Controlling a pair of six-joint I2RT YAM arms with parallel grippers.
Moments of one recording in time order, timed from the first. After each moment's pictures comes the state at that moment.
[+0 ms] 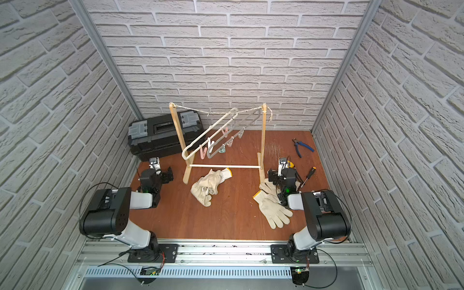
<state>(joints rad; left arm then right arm) 0.06 1.56 0.37 0.81 -0.13 0.03 0.03 1.54 0.39 0.70 0.16 -0.06</state>
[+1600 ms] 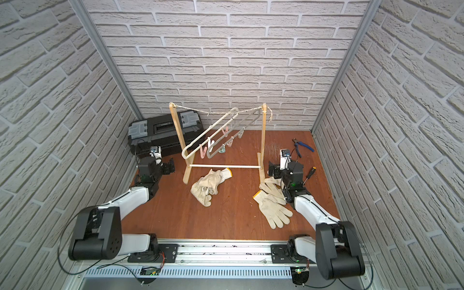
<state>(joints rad) -0.03 1.27 0.65 0.19 -0.08 -0.04 0.02 1.11 0.56 0.20 -0.09 -0.03</state>
